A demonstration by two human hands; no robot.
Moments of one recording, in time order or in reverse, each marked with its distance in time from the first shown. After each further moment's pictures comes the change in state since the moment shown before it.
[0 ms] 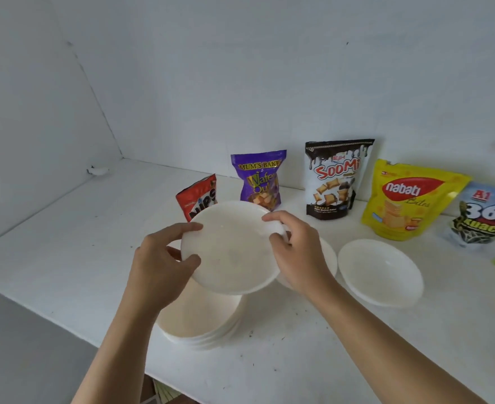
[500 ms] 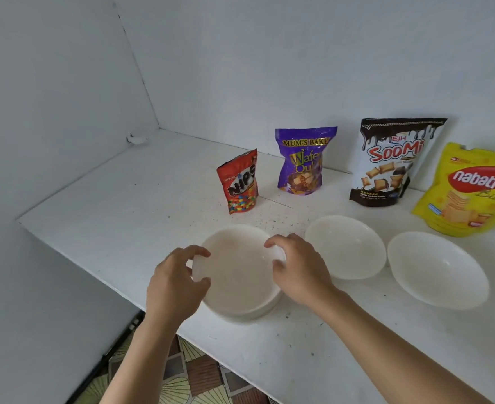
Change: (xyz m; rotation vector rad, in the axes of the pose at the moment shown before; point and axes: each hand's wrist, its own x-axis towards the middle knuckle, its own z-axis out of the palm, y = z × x) left_hand -0.019 -0.092 -0.008 0.302 -0.016 -0.203; right_hand -0.017 0.023 0.074 -0.459 -0.409 0.064
